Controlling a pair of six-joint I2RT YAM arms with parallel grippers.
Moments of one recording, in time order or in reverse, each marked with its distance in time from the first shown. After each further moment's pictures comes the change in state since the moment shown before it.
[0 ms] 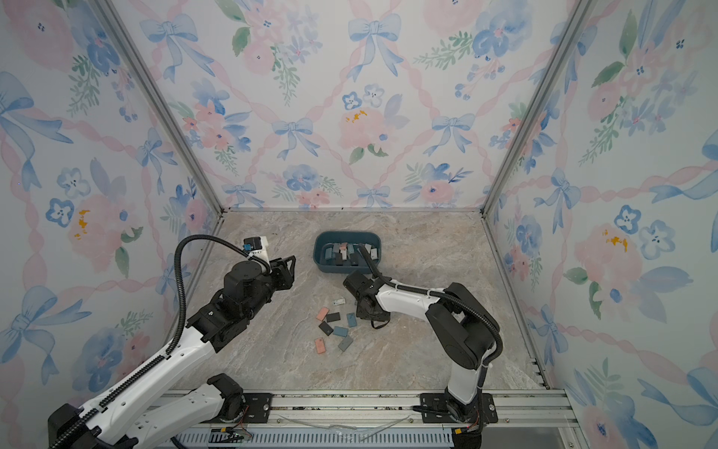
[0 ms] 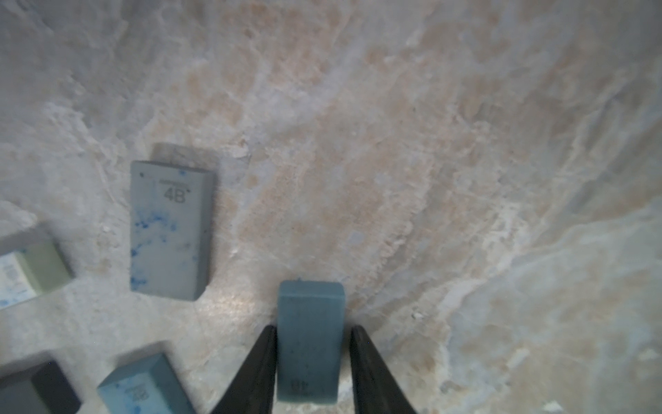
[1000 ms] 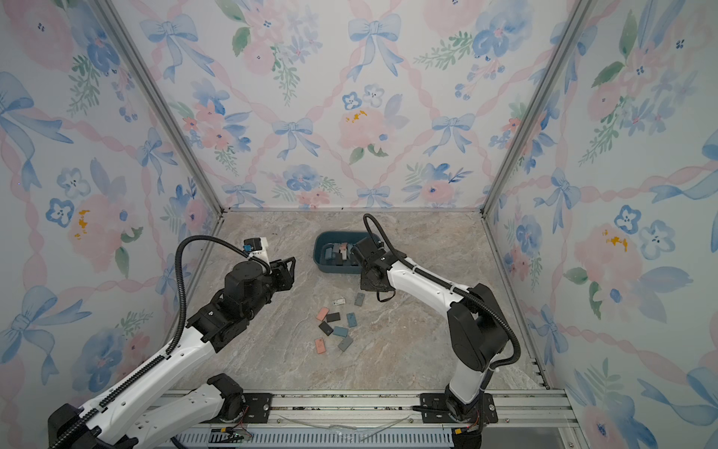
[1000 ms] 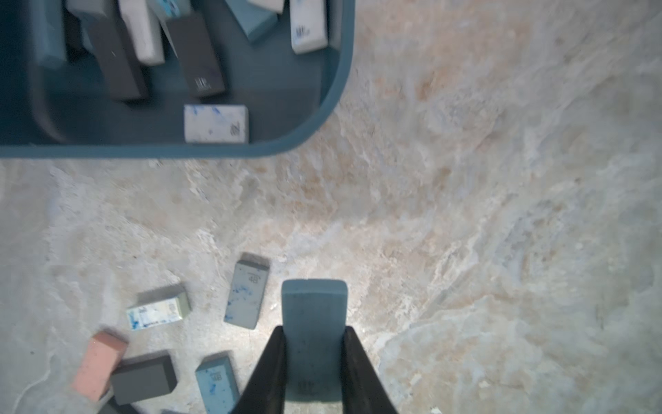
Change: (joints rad) left arm 0.000 0.000 0.000 -0.023 0.000 -0.018; right arm -0.136 -0.056 0.300 -0.155 0.034 -0.261
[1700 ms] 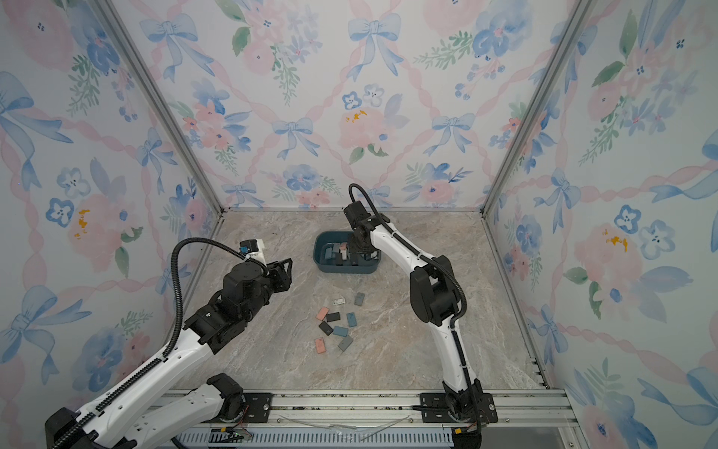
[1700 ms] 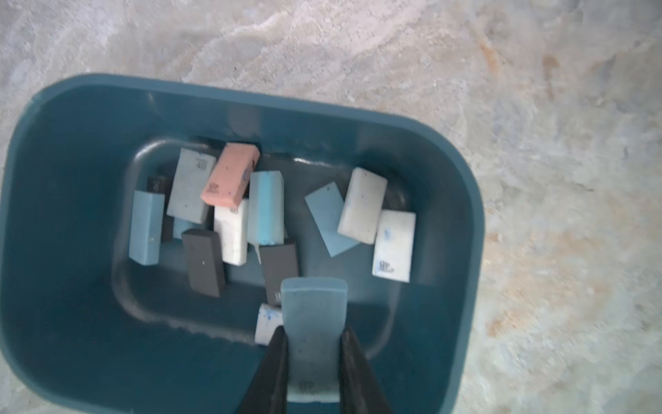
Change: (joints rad) left arm 0.000 -0.021 0.000 -0.046 -0.031 -0.035; right arm -0.107 0.531 0.690 -0.103 -0.108 -0.227
